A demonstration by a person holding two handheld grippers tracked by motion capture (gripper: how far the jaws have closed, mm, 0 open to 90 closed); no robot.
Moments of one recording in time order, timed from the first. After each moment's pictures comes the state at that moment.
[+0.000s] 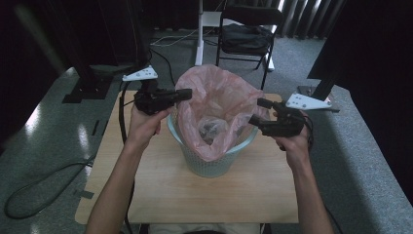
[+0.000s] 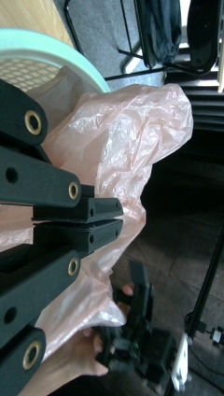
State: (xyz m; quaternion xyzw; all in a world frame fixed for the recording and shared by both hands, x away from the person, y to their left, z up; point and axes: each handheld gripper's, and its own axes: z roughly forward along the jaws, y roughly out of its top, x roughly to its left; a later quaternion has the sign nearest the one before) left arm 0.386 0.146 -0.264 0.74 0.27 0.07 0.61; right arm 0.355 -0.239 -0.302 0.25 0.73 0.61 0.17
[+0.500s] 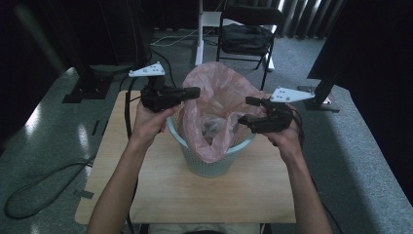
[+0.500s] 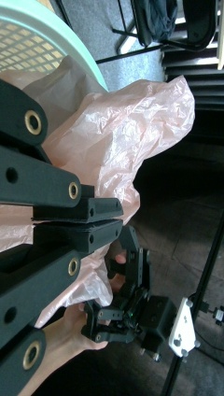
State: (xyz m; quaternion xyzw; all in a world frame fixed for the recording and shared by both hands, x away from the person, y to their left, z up) left arm 0.386 0.130 -0.252 0.75 0.24 0.05 0.62; right arm 0.369 -0.212 -0.294 0.23 0.77 0.58 0.15
